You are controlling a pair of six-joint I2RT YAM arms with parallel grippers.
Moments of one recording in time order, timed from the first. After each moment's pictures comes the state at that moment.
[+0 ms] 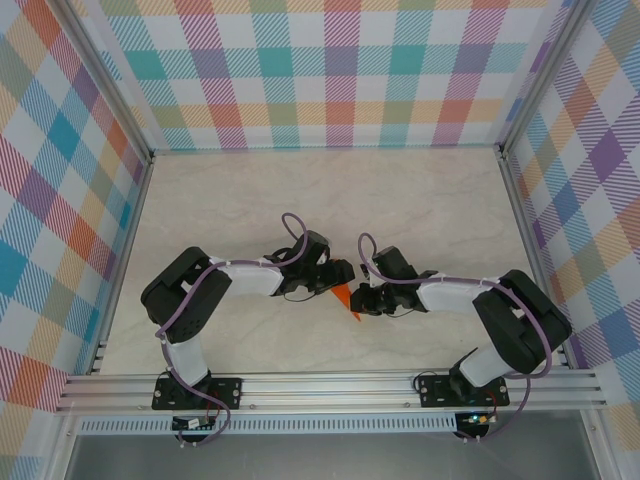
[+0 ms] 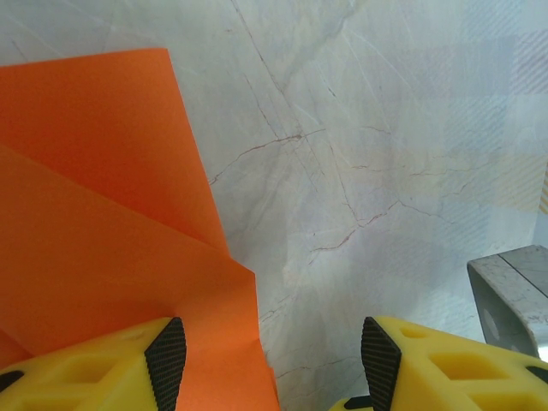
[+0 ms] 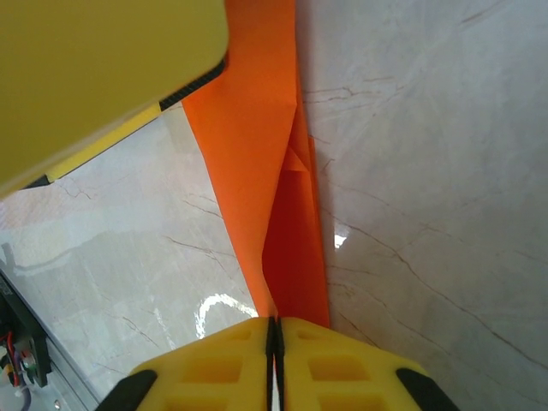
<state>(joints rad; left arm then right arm) -0.77 1.81 0.90 0.09 0.29 -1.00 0.64 1.51 0.56 -0.08 -0.50 0.68</state>
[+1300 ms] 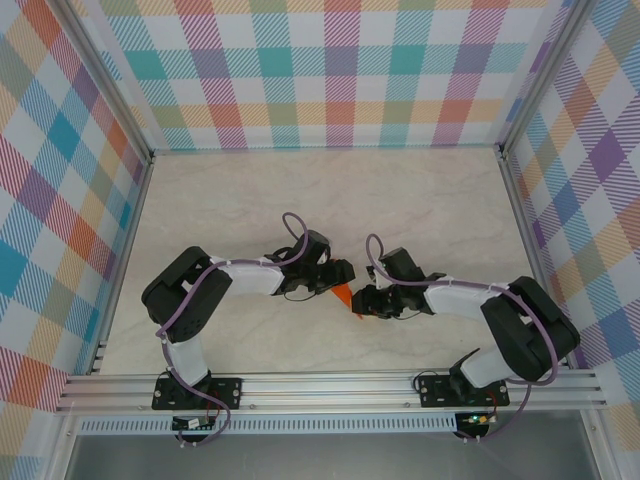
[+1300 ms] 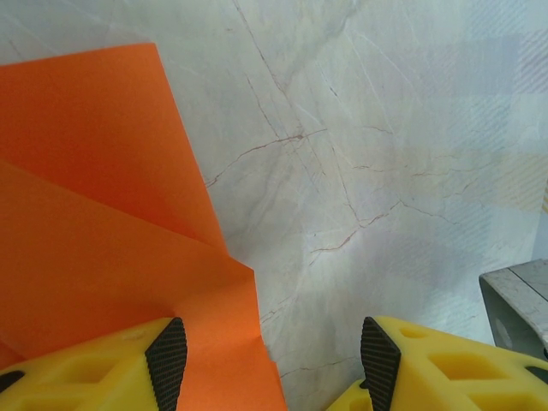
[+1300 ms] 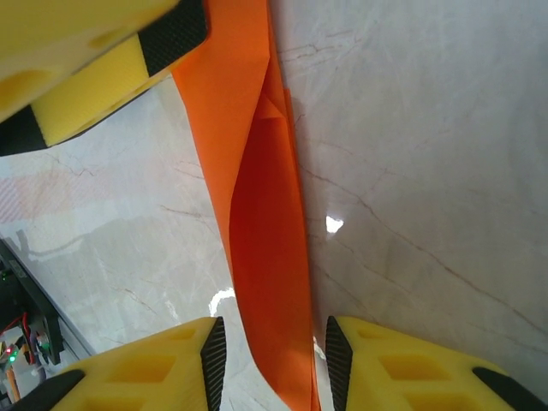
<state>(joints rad) -0.77 1.82 0.91 0.08 0.30 -1.00 0.60 1.46 0.53 -0.11 -0.55 0.65</state>
